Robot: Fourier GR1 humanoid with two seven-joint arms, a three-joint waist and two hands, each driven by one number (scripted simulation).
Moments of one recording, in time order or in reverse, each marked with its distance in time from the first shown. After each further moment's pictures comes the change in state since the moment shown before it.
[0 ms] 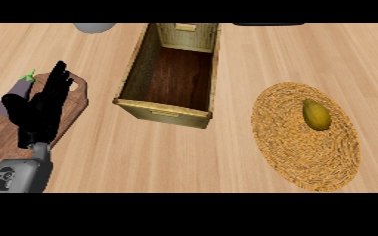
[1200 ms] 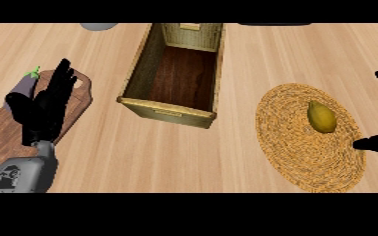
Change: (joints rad) left arm -0.014 -0.065 0.051 -0.012 -0.065 -0.060 0.011; right arm 0.192 0.288 -0.135 -0.138 0.126 0.013 -0.062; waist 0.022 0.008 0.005
